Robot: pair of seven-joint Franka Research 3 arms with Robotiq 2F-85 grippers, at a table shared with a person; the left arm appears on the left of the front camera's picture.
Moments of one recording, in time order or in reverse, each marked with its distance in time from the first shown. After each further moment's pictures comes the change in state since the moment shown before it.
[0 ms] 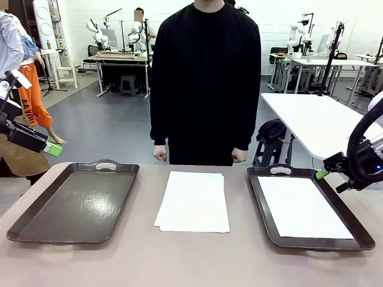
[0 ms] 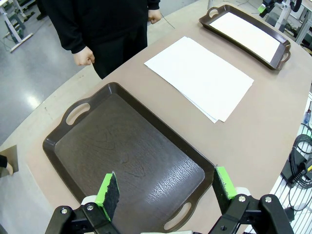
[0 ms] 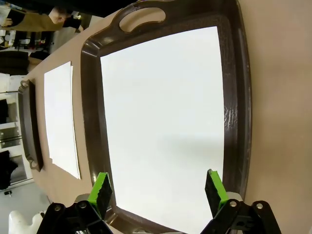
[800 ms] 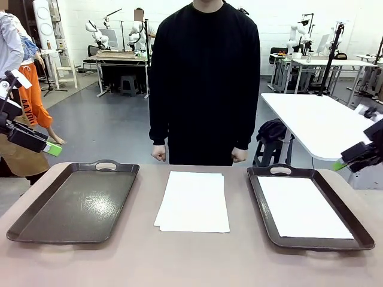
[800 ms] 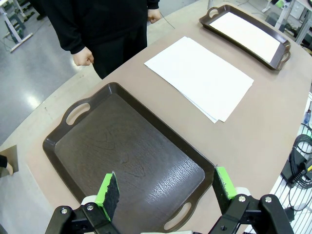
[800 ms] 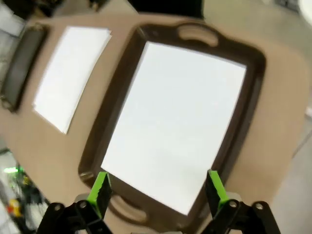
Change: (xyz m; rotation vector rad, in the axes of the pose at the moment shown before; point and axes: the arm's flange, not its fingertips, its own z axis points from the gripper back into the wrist) left arm 0.000 0.000 0.000 0.000 0.000 0.000; right arm -0.058 0.069 0.084 -0.111 -0.091 0.529
